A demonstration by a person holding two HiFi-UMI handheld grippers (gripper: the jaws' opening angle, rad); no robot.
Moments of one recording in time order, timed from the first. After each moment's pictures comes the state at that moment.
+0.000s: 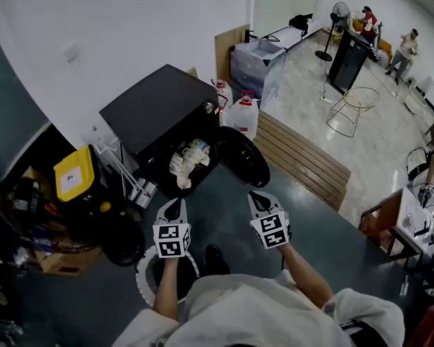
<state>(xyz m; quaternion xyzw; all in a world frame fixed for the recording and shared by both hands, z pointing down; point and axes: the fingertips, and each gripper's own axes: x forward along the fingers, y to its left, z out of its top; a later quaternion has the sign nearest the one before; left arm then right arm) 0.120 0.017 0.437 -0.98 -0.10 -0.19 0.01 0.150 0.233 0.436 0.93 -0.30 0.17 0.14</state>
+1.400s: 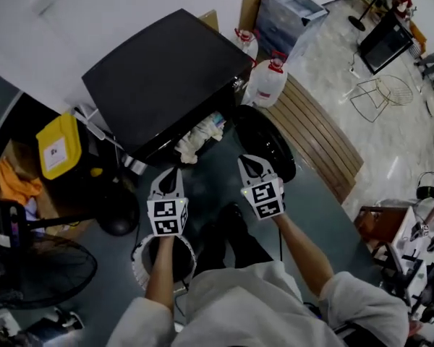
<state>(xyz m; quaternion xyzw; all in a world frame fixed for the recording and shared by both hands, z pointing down) 0.359 -0.101 0.533 -0.96 -0.05 -0.27 -0.02 0.424 0.071 0.526 0.88 -0.38 0.23 0.15</state>
